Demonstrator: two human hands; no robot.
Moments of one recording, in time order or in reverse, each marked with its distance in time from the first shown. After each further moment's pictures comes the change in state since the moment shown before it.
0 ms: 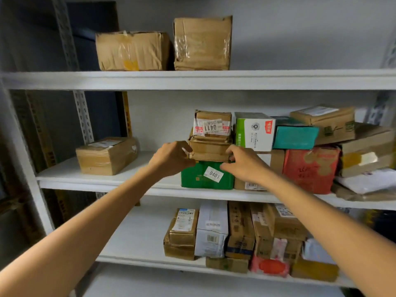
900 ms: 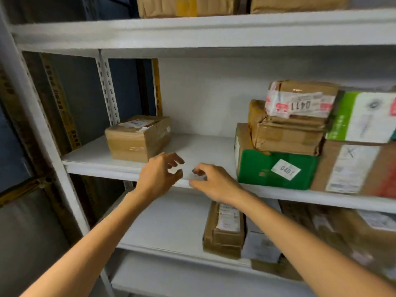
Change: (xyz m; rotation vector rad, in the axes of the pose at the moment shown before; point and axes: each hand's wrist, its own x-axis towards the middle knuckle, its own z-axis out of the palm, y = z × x) left_hand -0.005 -0.228 0.024 -0.073 0.206 -0.068; right_hand 0.108 -0.110 0.211 0.184 -0.233 -0.110
